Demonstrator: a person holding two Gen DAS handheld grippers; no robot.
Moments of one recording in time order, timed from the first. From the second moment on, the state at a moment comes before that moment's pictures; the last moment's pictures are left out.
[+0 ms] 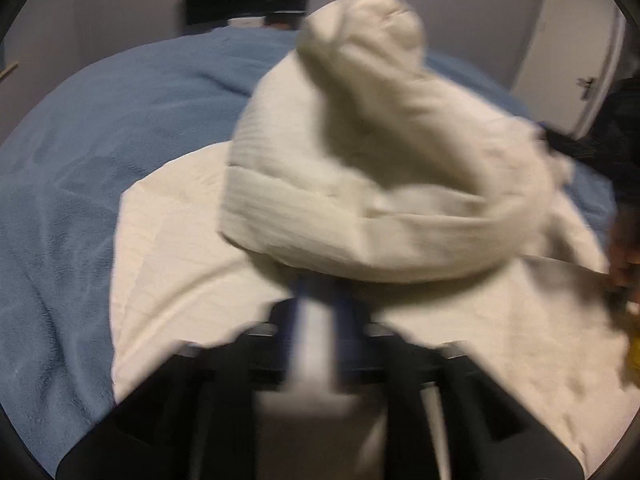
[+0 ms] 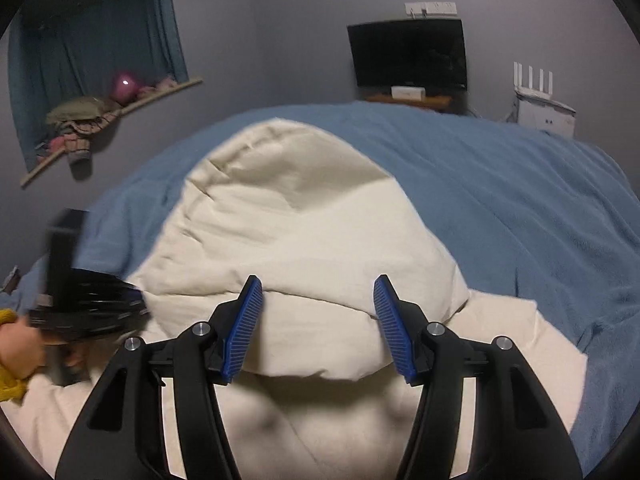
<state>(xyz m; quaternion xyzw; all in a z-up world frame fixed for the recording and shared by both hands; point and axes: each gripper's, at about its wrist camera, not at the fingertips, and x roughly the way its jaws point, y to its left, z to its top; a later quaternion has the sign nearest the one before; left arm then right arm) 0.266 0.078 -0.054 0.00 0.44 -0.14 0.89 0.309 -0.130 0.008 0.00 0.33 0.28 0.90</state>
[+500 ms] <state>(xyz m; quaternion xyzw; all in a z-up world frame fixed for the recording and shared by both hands) 0.274 0.047 -0.024 -0.01 0.36 -0.20 0.91 0.323 -0.112 -0.024 -0.02 0.40 0.29 0.87</state>
